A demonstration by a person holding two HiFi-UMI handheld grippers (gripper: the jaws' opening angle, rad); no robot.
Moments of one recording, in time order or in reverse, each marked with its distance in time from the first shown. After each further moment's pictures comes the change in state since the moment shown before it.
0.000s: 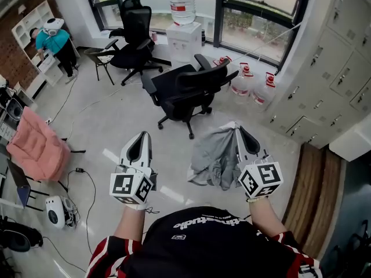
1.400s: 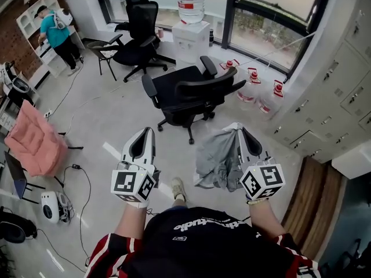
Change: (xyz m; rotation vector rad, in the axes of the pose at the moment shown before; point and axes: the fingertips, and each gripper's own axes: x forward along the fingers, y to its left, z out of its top) left arm 0.123 0.011 -0.020 0.000 -0.008 0.039; right arm 0.106 -0.079 -0.017 0.043 0.027 0.051
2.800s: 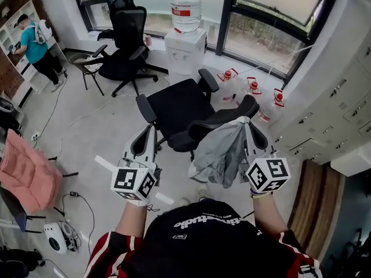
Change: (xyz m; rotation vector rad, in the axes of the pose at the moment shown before) left arm 0.216 0.194 0.013 -0.051 0.006 -0.139; right arm 0.267 -0.022 0.022 -0.031 -0.004 -0.151
